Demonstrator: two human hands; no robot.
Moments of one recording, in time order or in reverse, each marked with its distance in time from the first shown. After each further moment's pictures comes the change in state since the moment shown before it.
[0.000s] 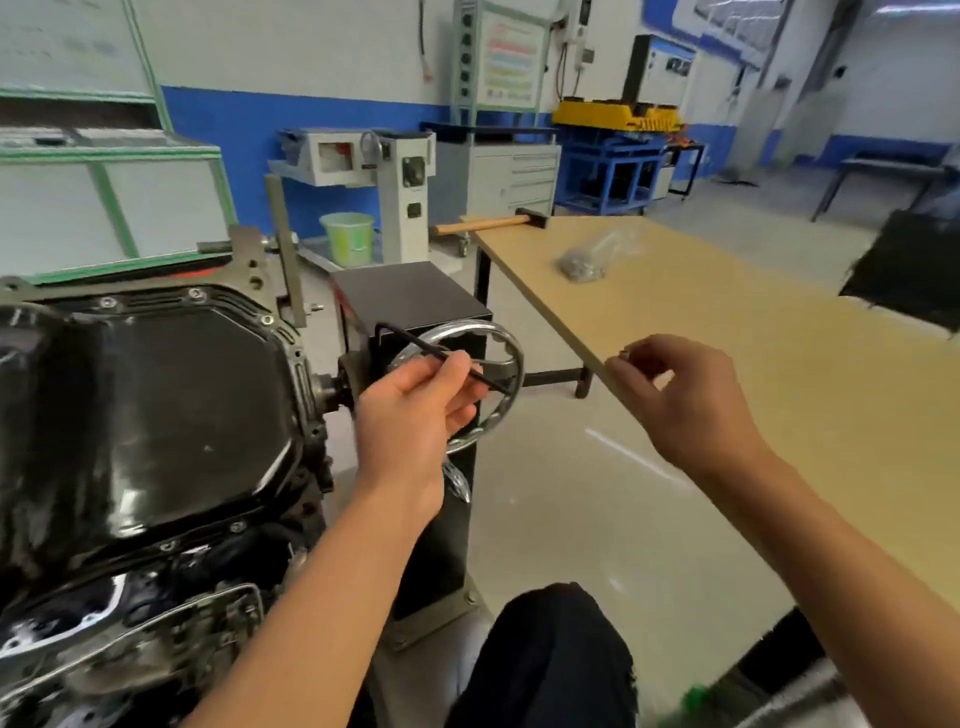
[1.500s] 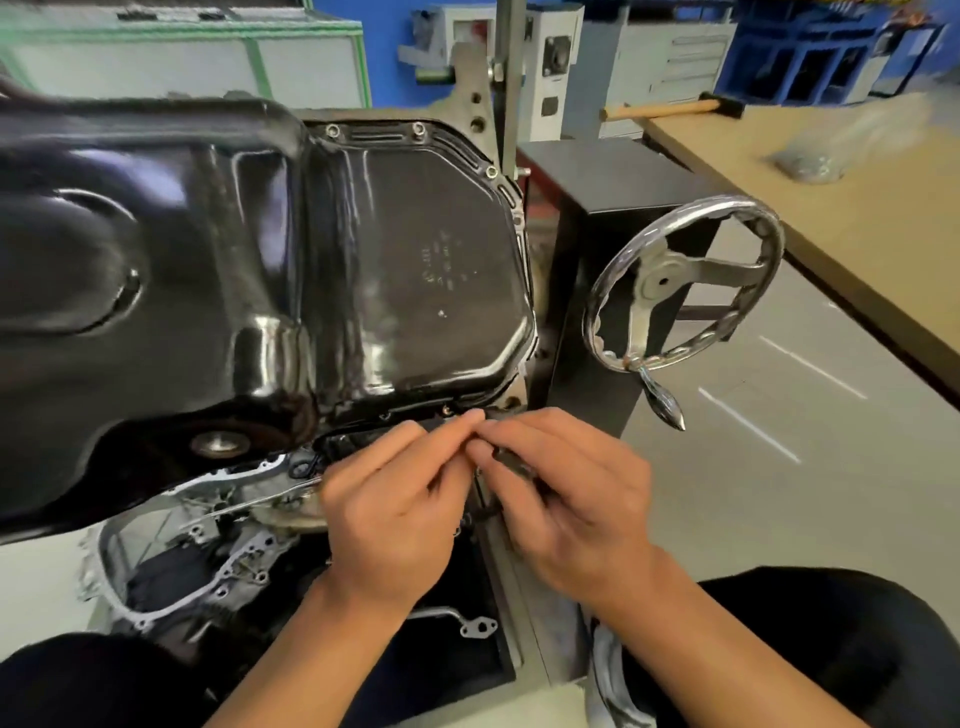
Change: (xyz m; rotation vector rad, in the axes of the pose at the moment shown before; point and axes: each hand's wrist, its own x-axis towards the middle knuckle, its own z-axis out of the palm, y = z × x) left_hand -0.037 -0.039 -0.200 0.990 0.175 1.110; right_hand -0.133 -0.123 0.204 0.635 0.014 -0.604
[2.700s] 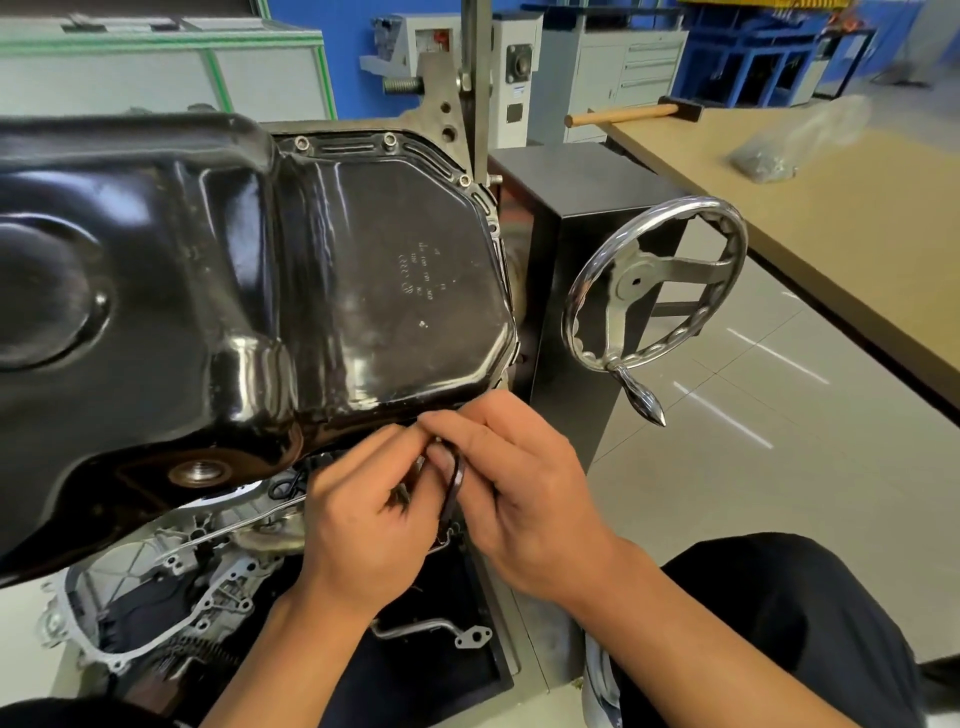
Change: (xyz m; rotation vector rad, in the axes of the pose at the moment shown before) left_hand 0.001 -0.022 -0.009 -0.134 -0.177 -0.004; right_hand 0.001 0.003 0.024 -0.042 -0.170 0.074
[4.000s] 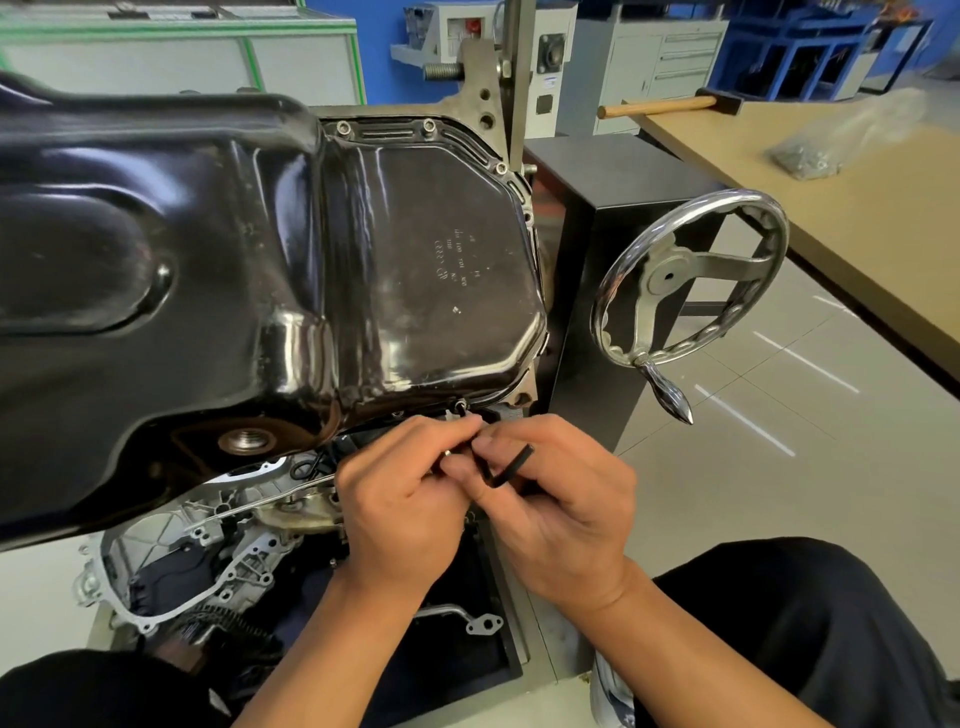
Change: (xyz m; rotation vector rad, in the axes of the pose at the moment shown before) left_hand -0.012 -0.007 0.013 -0.042 0.178 -0.028; right_hand -0.009 -0.014 0.009 0.123 0.308 0.026
